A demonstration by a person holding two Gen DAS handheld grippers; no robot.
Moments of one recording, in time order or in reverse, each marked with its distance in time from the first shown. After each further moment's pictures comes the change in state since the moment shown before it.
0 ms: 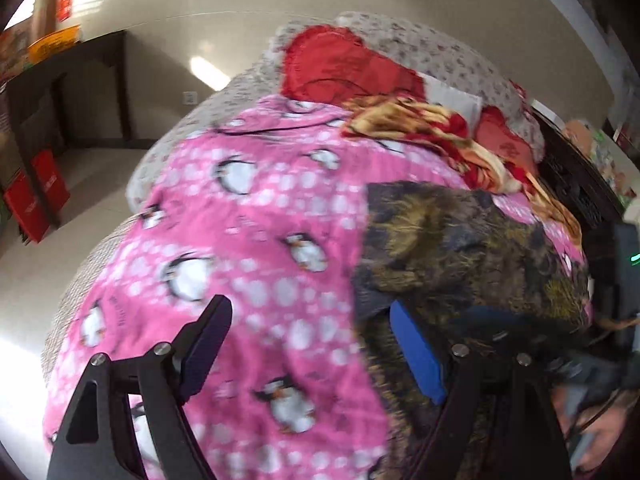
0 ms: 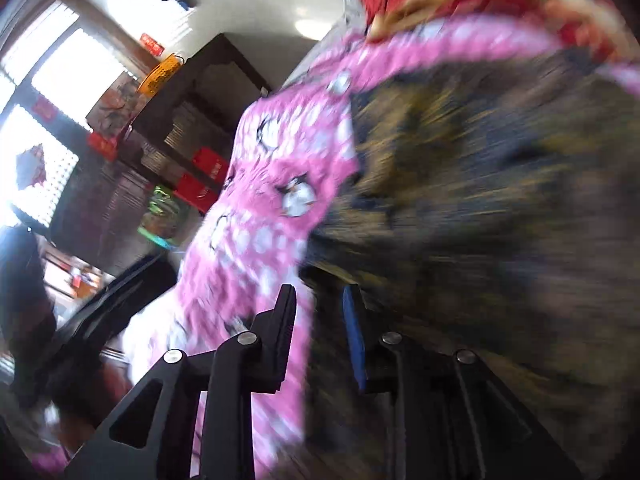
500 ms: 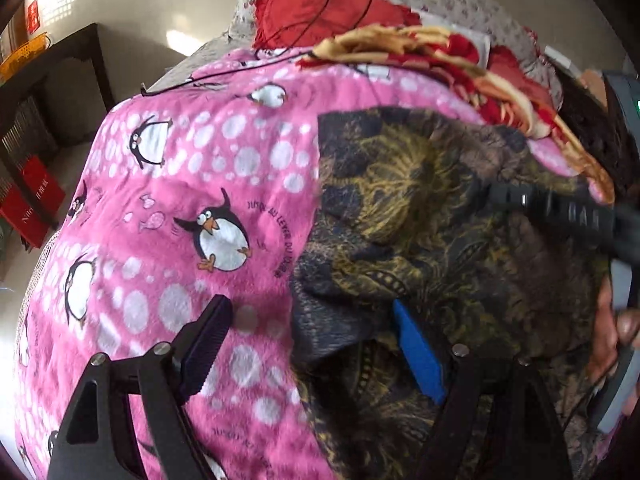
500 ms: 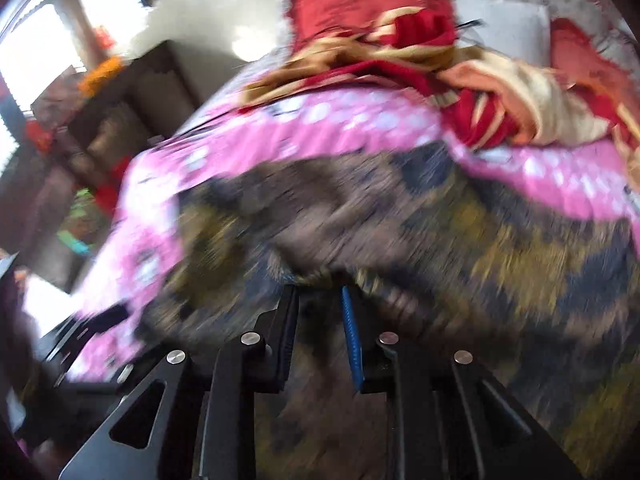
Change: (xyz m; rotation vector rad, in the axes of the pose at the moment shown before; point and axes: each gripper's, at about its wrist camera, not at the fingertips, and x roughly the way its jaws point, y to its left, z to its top) left arm 0.101 -0.054 0.000 0.069 0.151 0.090; right arm 0.020 -0.074 0.079 -0.012 -0.046 -0.316
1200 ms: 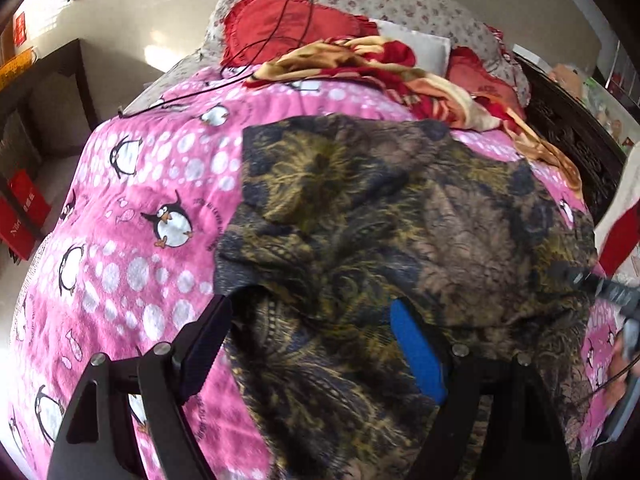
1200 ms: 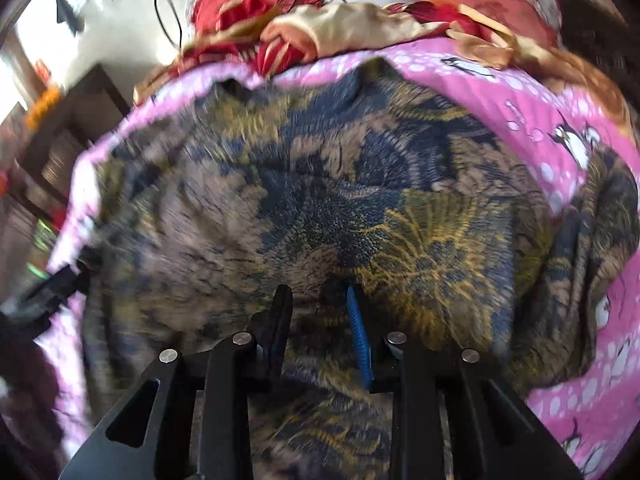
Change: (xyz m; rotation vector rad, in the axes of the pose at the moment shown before) left arm -0.052 -0.048 -0.022 0.043 -0.049 -0.080; right arm -0.111 -0.121 -0.093 0.193 0.033 -0.034
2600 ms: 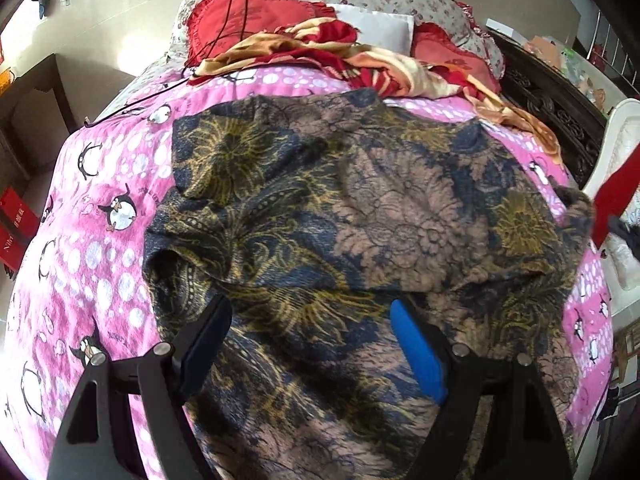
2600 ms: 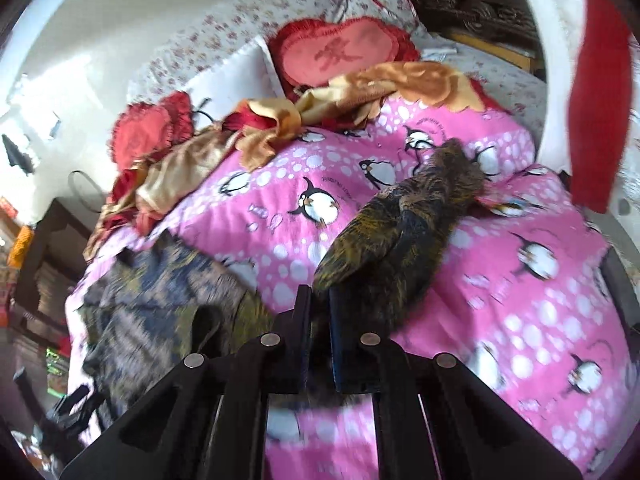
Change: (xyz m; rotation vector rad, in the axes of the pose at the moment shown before) left arm -0.010 -0.057 -0.020 0.073 0.037 -0.030; right arm -0.129 -0.176 -0.026 0.307 -0.236 -0.090
